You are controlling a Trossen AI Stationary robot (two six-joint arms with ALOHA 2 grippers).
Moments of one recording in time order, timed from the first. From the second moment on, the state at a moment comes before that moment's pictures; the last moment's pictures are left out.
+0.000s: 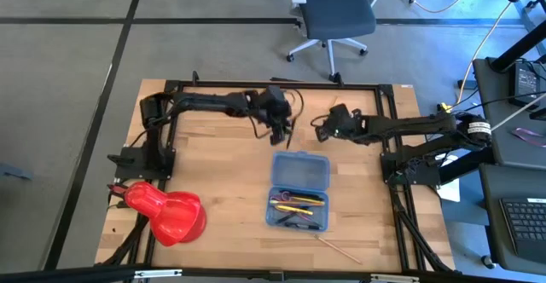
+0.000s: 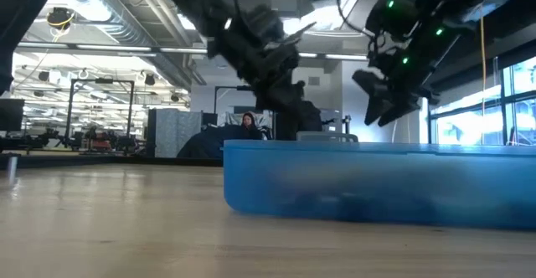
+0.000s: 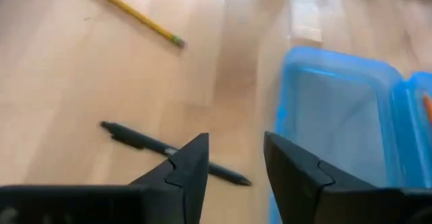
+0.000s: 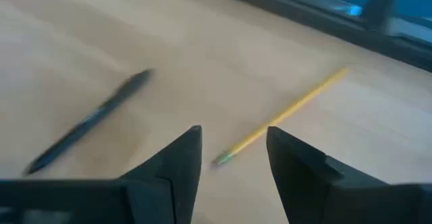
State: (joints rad) left arm 0.36 1.90 1.33 -0.20 0.31 0.03; right arm -0.22 1.28 0.67 -0.35 0.57 0.70
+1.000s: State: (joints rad) left arm 0.48 1.90 1.26 -0.01 0.50 0.18; right arm -0.29 1.67 0.67 -0.17 0.56 1.05
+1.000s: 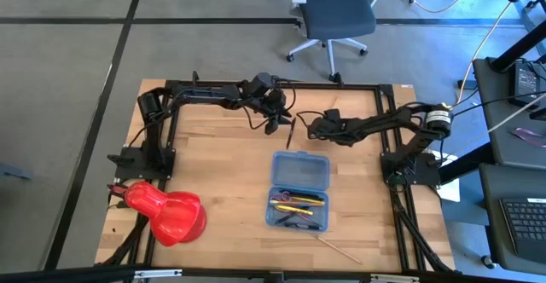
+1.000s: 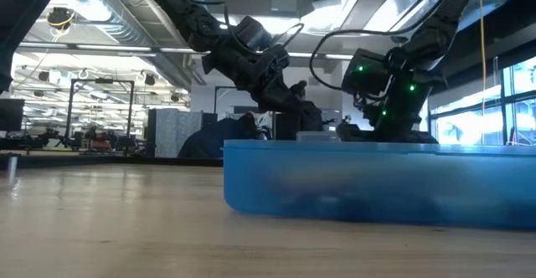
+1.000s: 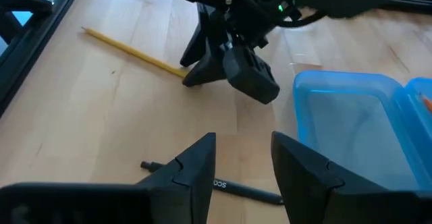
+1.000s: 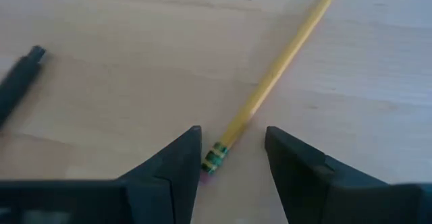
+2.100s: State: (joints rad) left arm 0.48 1.90 1.26 -0.12 0.50 0.18; right arm -0.28 1.72 0.68 -0.20 0.49 0.76
